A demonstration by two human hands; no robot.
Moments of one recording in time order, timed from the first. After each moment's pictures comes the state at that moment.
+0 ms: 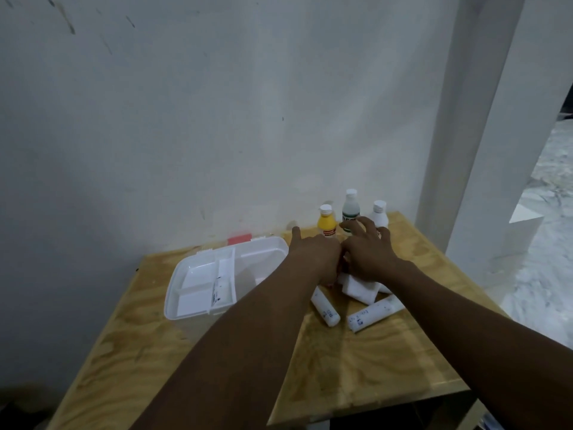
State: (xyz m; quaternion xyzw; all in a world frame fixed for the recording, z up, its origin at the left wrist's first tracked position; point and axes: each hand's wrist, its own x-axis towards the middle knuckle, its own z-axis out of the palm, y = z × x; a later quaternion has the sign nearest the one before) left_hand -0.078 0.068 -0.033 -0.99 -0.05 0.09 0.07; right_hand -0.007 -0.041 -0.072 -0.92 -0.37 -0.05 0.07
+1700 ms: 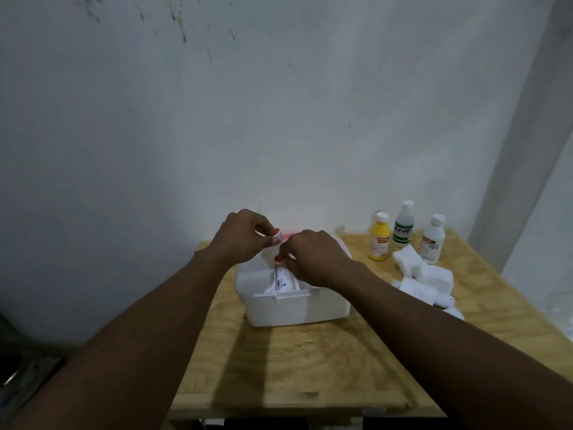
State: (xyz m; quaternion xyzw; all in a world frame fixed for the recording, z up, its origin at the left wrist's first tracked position) left_hand -0.217 0.251 0.000 -0.94 -0.19 -0.20 -0.22; right_hand -0.134 0.094 -0.020 -0.81 -0.56 -0.09 0.15
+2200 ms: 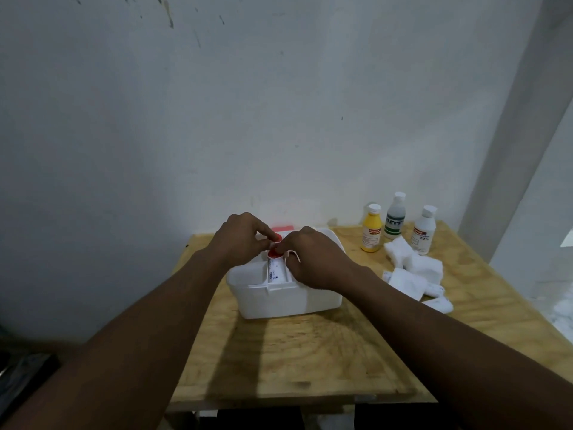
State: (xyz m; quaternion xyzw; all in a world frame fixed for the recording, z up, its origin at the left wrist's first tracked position) left_hand -0.217 0.239 -0.015 -0.95 -0.17 -0.17 -0.19; right_hand -0.133 0.075 -0.035 -0.80 -0.55 -0.04 0.24
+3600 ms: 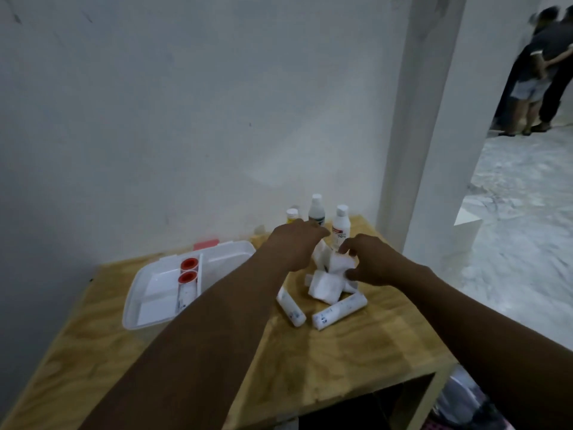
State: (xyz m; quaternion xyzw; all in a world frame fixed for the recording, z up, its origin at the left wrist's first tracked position) left_hand -0.055 0.069 -0.028 -1.00 0.06 -0.01 0.05; right_hand -0.003 -0.113 -0.054 -0.93 -0.34 0.04 0.15
